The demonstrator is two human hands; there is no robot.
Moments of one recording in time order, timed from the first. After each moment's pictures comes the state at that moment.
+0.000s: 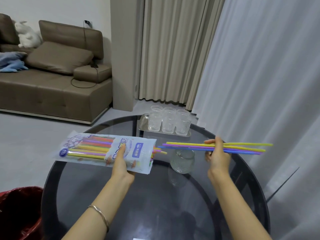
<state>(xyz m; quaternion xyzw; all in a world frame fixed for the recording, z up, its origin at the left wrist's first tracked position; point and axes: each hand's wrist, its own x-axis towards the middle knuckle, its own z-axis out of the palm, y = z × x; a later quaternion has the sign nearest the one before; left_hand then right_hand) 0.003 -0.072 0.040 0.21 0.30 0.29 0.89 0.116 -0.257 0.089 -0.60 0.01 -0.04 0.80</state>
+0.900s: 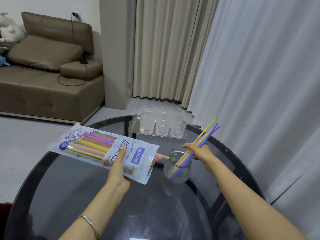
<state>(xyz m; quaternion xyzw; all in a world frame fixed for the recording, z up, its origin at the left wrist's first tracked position) 0.050 -0.063 0.024 0.27 0.29 0.25 0.88 0.240 -0.234 0.046 -0.82 -0.13 0.17 0.54</state>
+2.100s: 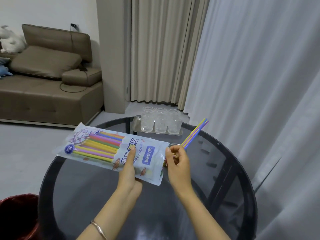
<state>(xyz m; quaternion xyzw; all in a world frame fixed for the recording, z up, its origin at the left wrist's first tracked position) -0.014 -0.124 0.057 0.28 0.25 0.29 0.88 0.048 -0.222 0.058 -0.68 -0.22 -0.02 0.70</state>
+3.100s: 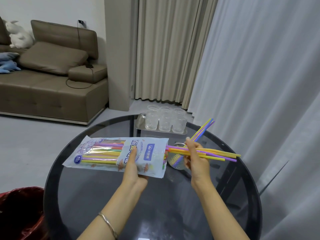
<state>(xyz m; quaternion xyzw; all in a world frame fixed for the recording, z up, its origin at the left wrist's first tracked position) -0.014 -0.123 0.061 0.19 0.28 0.25 0.91 0.067 -0.244 0.079 -0.61 -0.08 0.06 0.78</state>
